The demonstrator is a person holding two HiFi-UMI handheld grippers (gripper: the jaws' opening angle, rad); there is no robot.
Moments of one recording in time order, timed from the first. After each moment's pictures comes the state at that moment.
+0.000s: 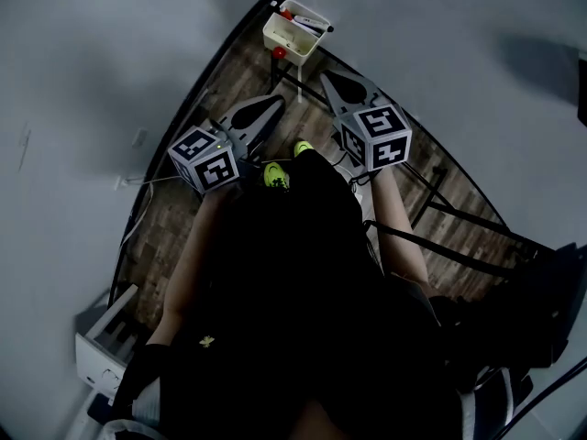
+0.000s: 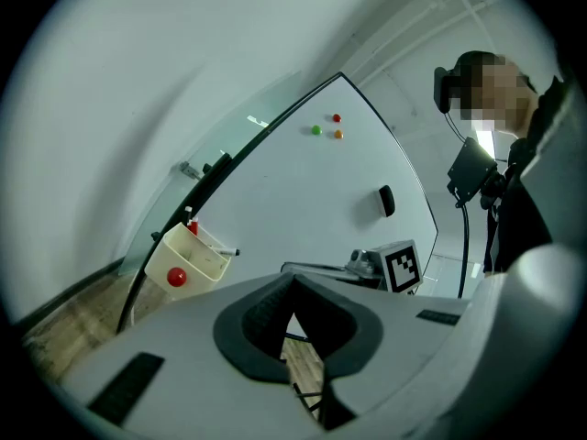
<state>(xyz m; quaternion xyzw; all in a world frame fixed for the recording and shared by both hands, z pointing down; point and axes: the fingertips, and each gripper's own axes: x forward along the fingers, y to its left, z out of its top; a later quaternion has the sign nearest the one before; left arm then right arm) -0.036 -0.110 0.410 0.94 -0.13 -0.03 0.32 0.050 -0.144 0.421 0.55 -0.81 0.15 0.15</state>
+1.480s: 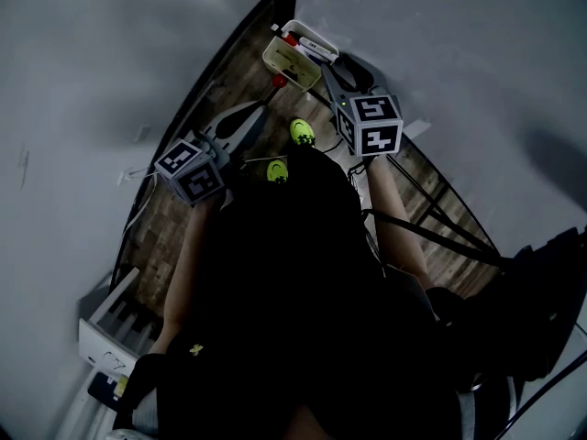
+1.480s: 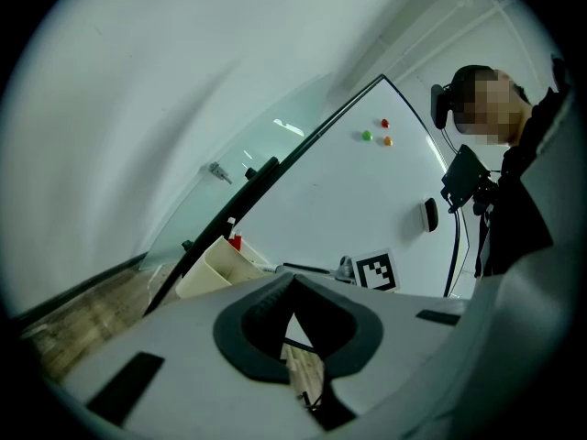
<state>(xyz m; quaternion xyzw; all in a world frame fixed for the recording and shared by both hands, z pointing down) -0.038 -0.189 0.429 0.91 -0.20 -0.02 0.37 0.101 -0.252 0.469 0.58 -0.78 0.18 0.18</state>
